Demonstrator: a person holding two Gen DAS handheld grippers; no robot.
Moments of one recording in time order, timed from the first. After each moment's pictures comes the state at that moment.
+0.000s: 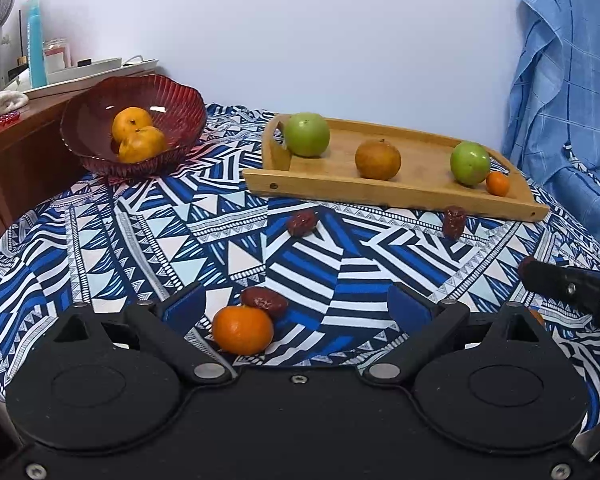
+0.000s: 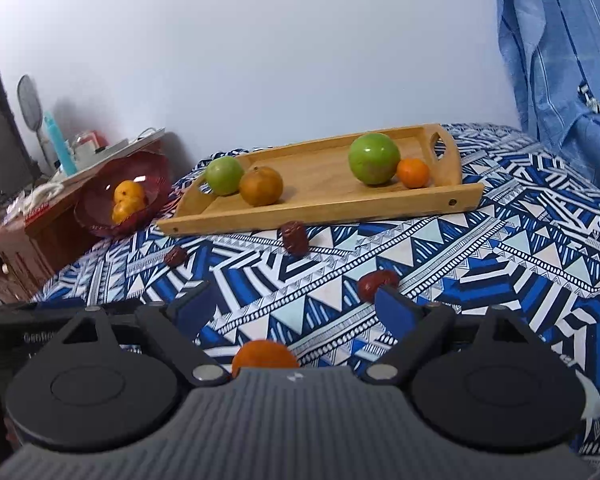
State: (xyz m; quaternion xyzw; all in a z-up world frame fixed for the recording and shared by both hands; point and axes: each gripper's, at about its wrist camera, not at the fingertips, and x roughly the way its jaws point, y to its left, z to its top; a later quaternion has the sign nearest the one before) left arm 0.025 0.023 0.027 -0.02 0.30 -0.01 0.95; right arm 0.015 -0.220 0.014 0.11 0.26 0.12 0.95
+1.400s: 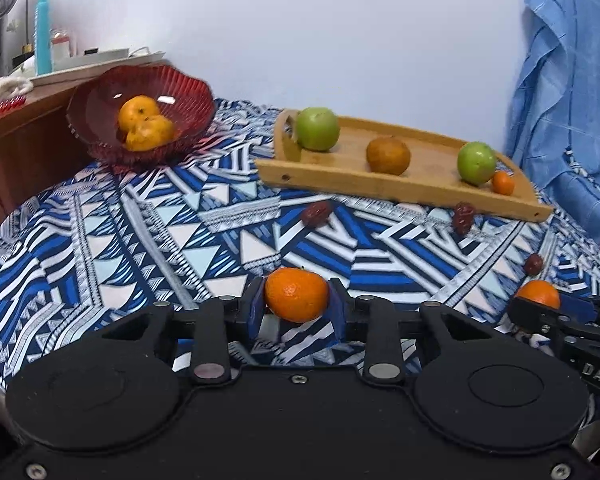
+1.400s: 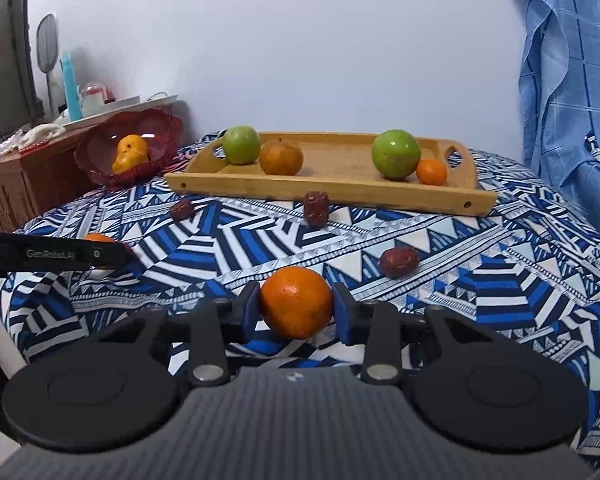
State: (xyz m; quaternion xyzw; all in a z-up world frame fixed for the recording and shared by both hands) left arm 0.022 0.036 0.021 -0.04 0.30 -0.02 0.95; right arm -0.003 -0.185 -0.003 0.02 0.25 0.11 0.96
